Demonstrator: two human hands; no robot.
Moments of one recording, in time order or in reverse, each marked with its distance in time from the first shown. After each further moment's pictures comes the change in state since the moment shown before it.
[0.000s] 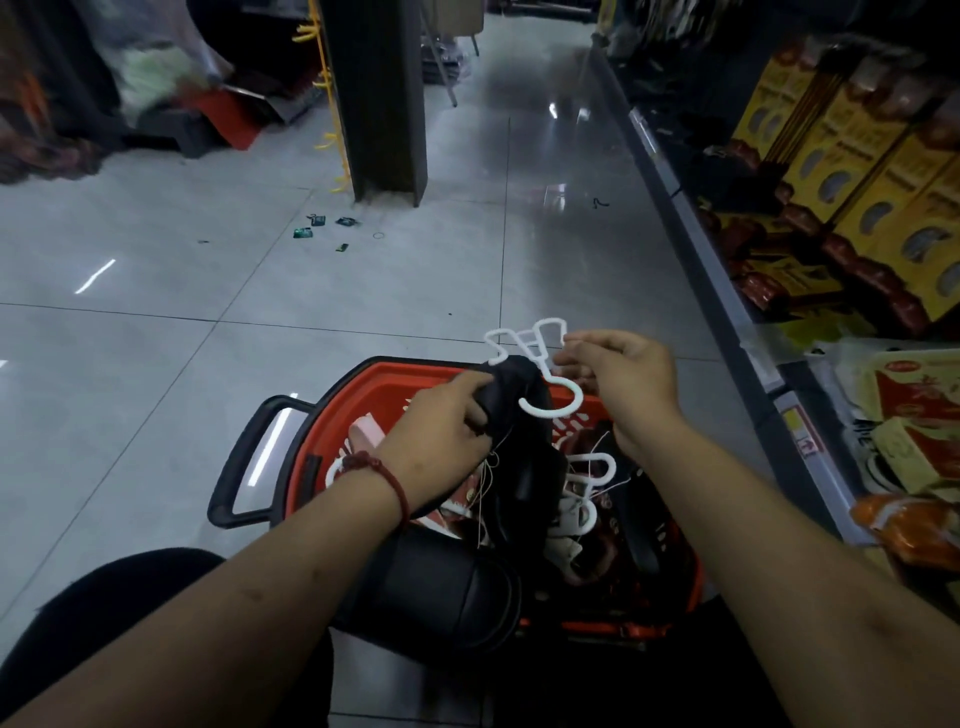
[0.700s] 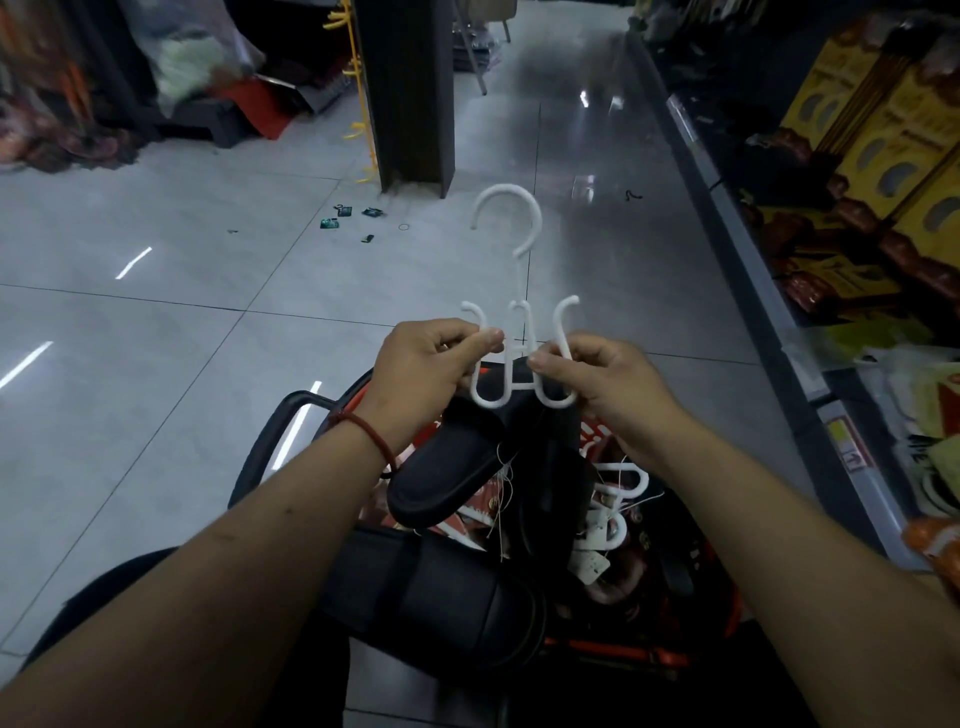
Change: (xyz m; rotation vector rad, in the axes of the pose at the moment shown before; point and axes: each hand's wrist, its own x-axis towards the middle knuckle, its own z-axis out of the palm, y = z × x) left_hand 0.033 -0.001 -0.039 -0.554 0.261 -0.046; right_hand 0.000 0.000 0.023 -0.160 -0.449 -0.086
